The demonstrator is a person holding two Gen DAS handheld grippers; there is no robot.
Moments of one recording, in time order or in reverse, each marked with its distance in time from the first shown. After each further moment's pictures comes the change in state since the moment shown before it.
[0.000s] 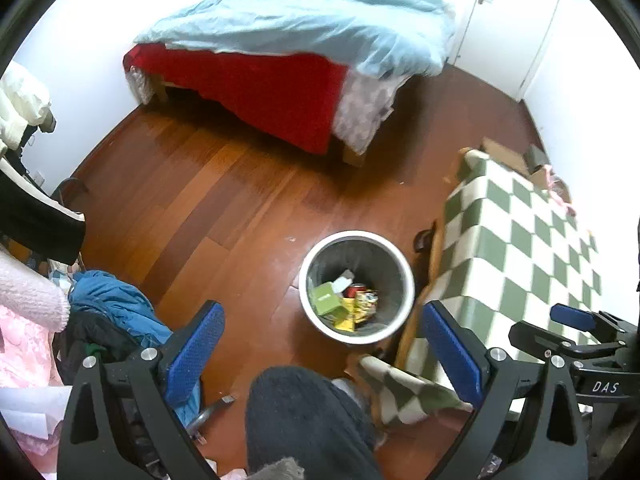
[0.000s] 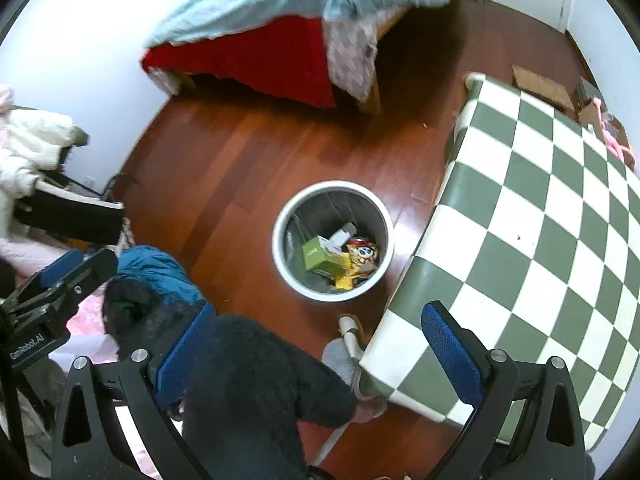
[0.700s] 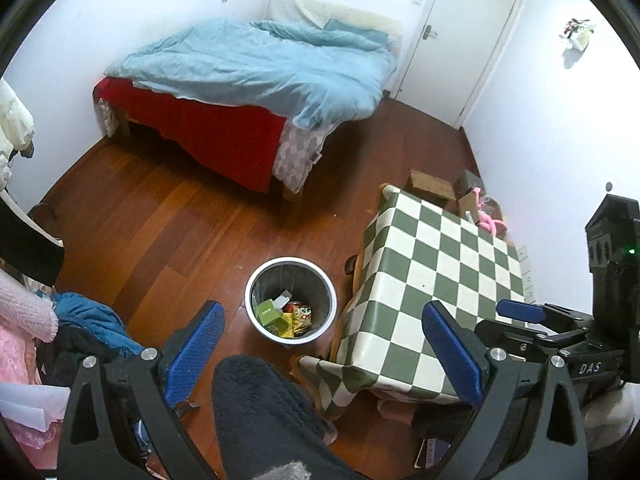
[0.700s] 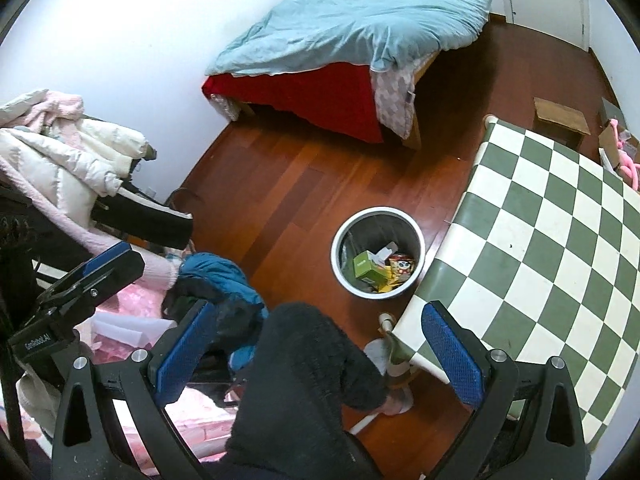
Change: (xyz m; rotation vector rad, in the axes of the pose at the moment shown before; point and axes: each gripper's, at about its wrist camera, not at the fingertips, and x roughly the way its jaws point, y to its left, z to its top) left arm -0.133 -0.029 -0.012 0.030 -0.124 -0.190; right arm -0.144 0.012 -0.036 -0.039 -0.098 0.176
